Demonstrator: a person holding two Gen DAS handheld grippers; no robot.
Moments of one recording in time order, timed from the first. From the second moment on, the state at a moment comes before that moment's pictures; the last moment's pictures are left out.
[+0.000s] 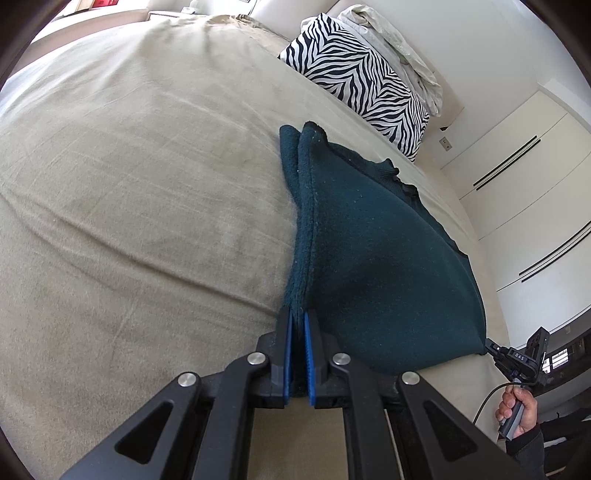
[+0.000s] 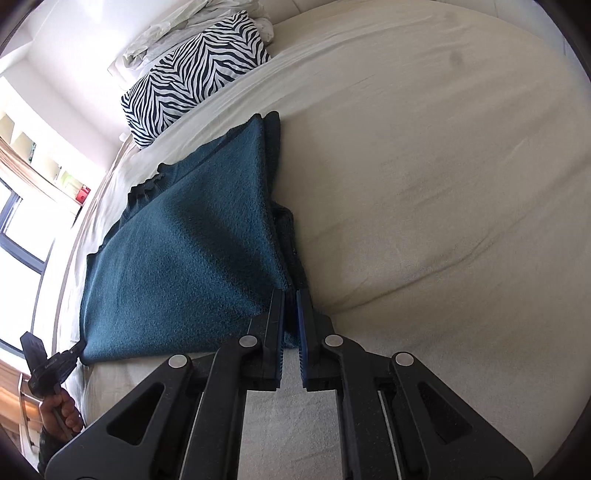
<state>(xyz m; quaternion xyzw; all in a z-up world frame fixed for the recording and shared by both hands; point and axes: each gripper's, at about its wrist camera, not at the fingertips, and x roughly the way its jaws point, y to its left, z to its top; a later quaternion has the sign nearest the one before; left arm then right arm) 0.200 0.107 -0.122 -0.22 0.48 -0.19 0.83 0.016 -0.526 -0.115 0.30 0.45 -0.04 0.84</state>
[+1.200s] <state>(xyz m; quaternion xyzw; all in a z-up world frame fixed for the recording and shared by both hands) 0.314 -0.027 -0.115 0.06 0.43 -0.12 0.89 0.193 -0.538 -0.126 0.50 0.31 0.00 0.81</state>
